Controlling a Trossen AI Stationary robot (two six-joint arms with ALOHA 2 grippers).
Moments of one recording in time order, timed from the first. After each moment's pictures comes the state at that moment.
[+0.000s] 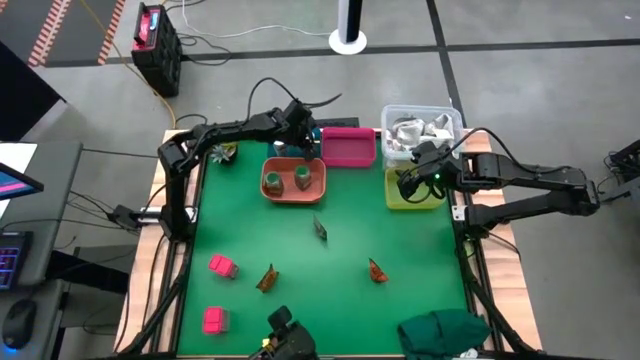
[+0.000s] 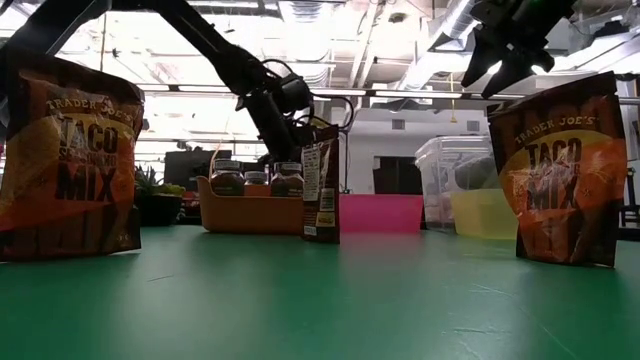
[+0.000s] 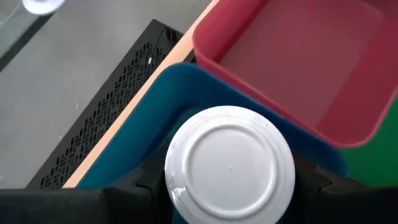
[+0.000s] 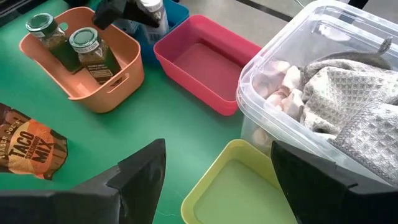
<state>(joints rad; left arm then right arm) 0.64 1.97 1.48 -0.36 -0.07 0.06 -0.13 0.94 0.99 -0.88 0.52 0.58</state>
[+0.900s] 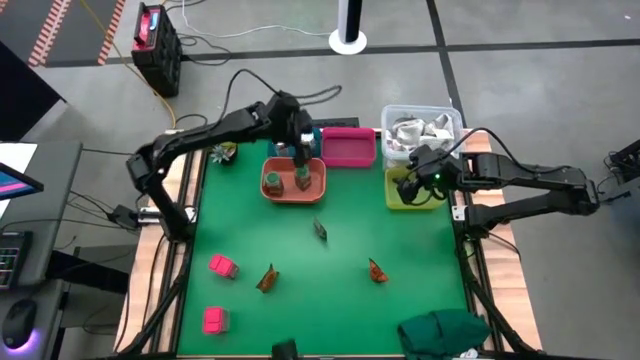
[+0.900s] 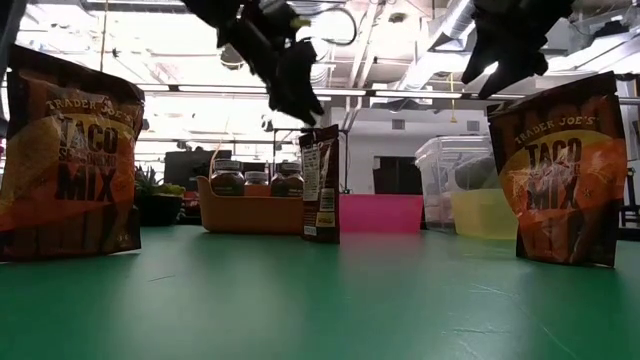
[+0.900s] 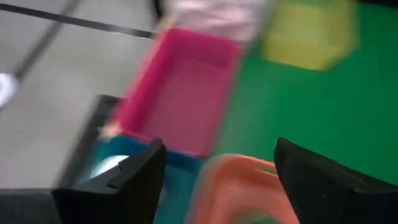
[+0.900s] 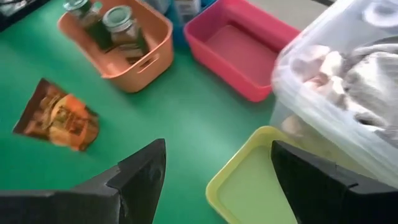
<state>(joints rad) 0.54 1.68 1.48 -0.50 0.16 0.21 -0.12 0.95 0.99 -0.87 0.38 0.55</state>
